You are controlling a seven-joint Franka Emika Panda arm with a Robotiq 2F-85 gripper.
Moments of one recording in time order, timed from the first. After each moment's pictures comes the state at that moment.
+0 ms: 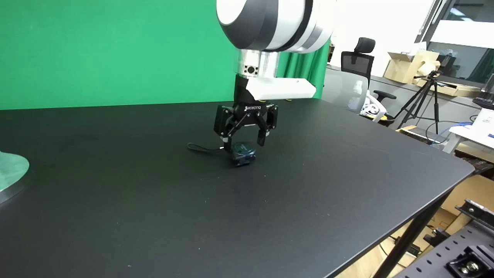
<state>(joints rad) 0.13 0.40 0.05 -2.35 0.00 2.74 0.05</state>
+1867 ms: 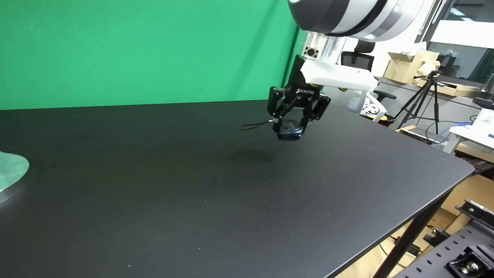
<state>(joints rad) -0.01 0.18 -0.02 -2.60 0.13 2.92 0.06</state>
